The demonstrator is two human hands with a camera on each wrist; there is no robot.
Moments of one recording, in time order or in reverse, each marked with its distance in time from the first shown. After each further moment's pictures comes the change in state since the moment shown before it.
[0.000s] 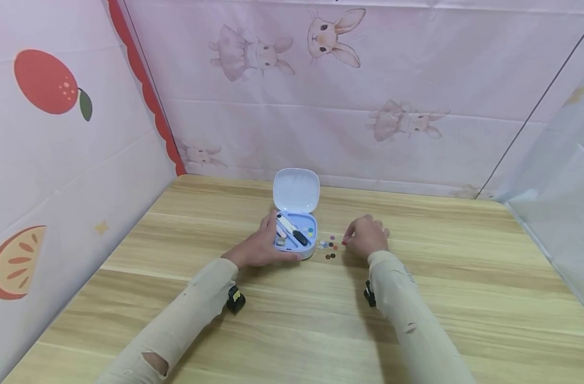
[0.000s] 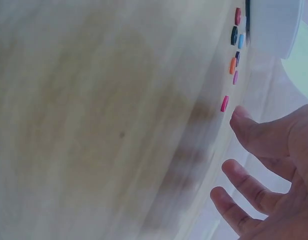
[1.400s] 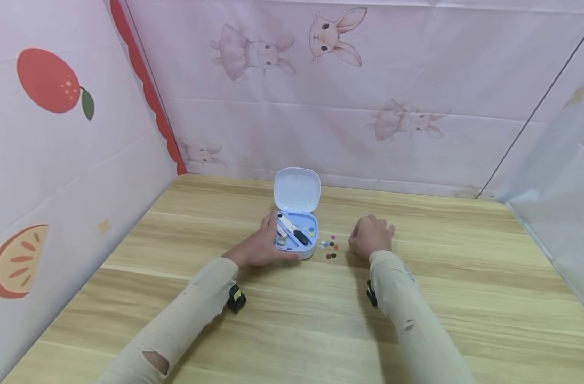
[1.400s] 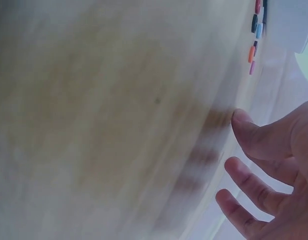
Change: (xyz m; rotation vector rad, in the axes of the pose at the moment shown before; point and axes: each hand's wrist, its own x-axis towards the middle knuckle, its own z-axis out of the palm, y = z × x) left_hand -0.004 0.003 0.000 -0.012 0.010 0.001; right_hand 0.001 0.005 0.000 -0.072 0.014 0.061
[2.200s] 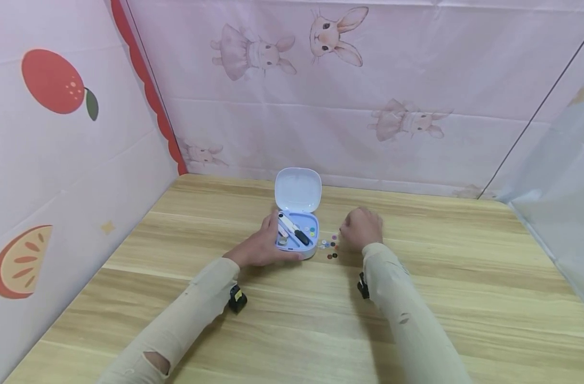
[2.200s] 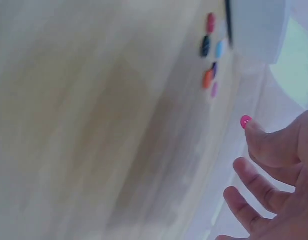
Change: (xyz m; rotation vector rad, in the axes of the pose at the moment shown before) left_hand 0.001 0.000 -0.001 0.018 0.000 0.007; right_hand 0.011 -0.021 -0.002 0.055 0.075 -0.116
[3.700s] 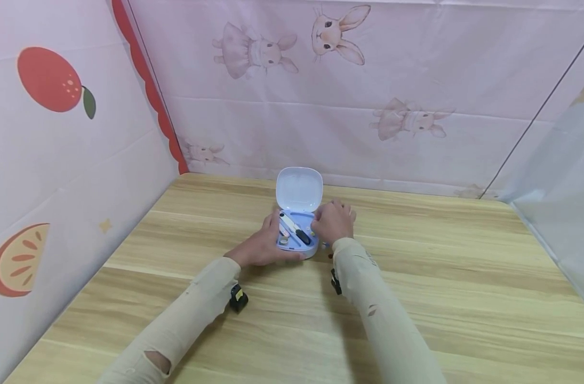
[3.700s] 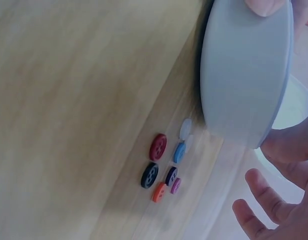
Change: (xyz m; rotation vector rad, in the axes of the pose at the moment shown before) left_hand -0.002 -0.001 0.000 -0.015 0.000 0.028; right_hand 0.013 -0.059 0.025 0.038 0.040 0.011
